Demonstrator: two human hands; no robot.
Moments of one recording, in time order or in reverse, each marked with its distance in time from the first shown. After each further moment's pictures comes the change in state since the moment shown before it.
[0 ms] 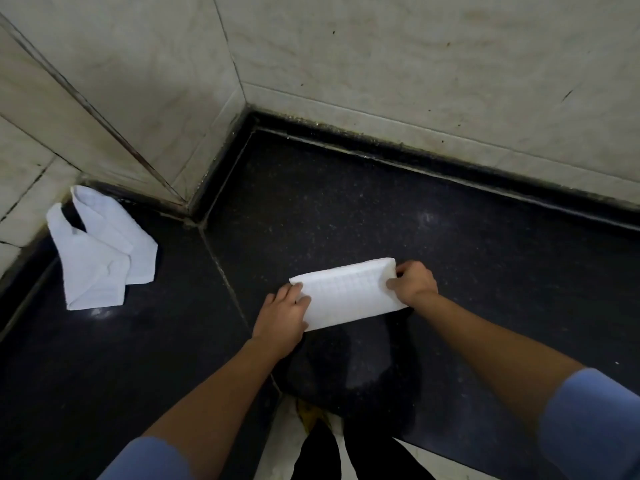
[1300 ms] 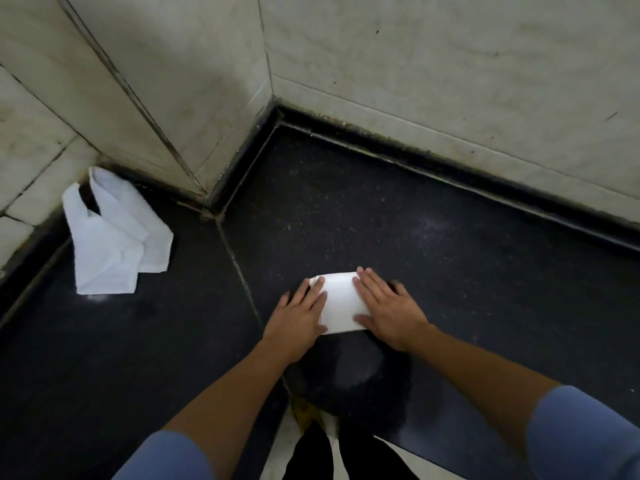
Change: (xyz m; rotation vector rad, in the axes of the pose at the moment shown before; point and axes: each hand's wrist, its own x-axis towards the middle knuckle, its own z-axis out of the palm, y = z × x) left_hand 0.003 -0.013 0.011 0.033 -0.081 0.045; right_hand -0.022 -0.007 0.057 -0.896 -0.060 -0.776
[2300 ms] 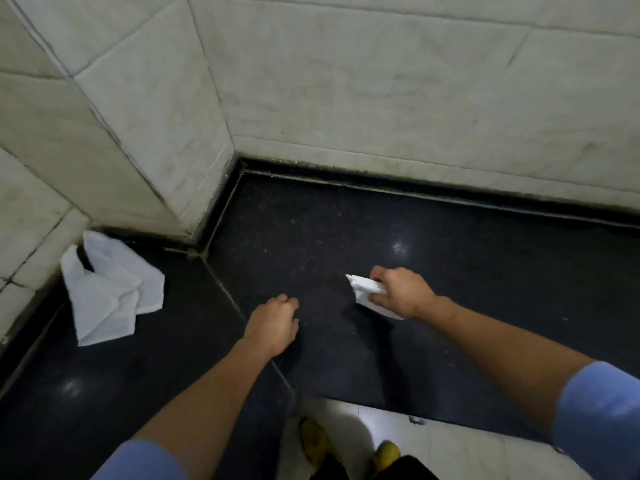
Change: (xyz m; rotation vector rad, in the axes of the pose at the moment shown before) left_hand -0.053 0.003 -0.053 -0.114 0.155 0.002; right_hand -0.089 0.010 -0.065 0.341 0.206 0.296
